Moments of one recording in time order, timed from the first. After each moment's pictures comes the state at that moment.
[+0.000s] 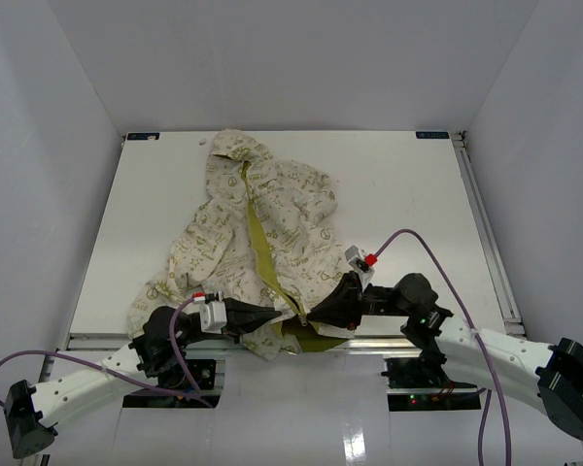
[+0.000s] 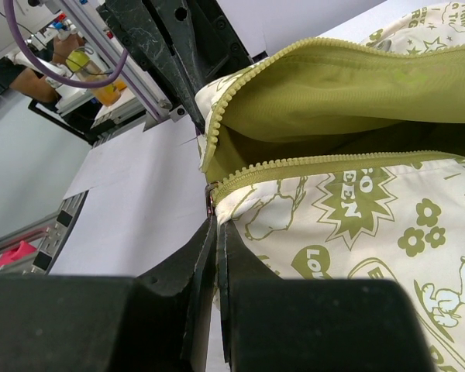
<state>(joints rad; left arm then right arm) -1.03 0.30 0.07 0.53 0.37 -0.01 0.91 0.83 0.19 0.79 -0.70 0.59</state>
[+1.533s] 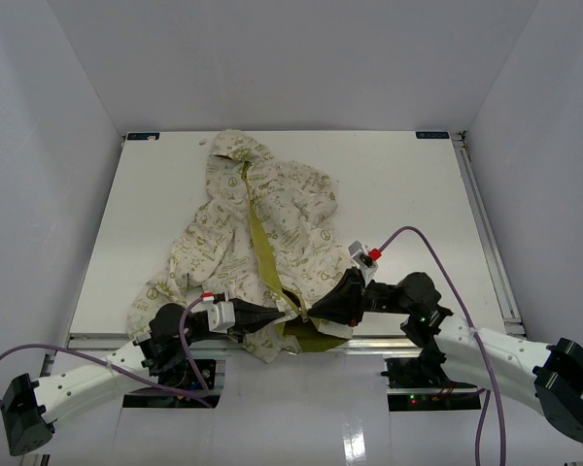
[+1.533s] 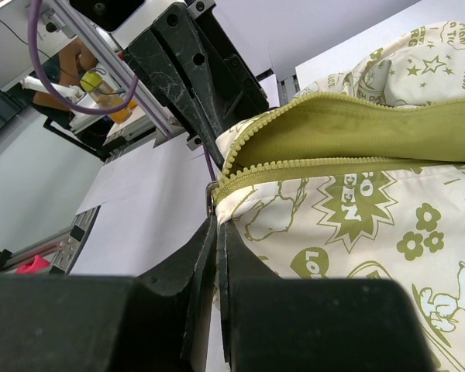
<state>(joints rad) -1.03 0.38 0.07 0.56 0.38 0.02 0.88 0.84 0.19 0.86 -0.71 0.66</state>
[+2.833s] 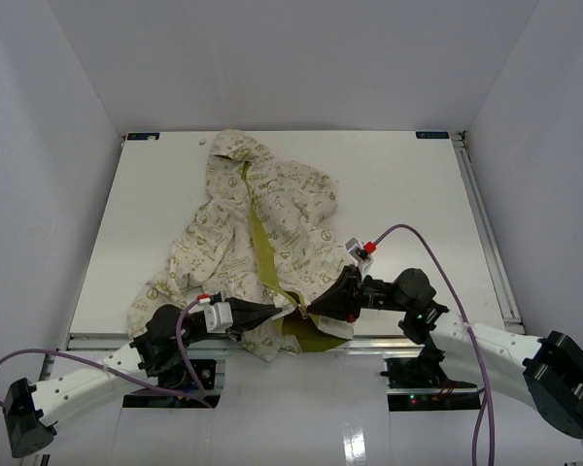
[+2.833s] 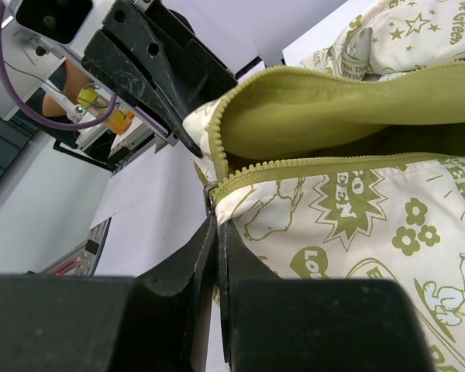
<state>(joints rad) -1.03 0.32 0.08 0.51 0.34 0.06 0.84 0.91 0.19 0.87 -0.71 0.75</state>
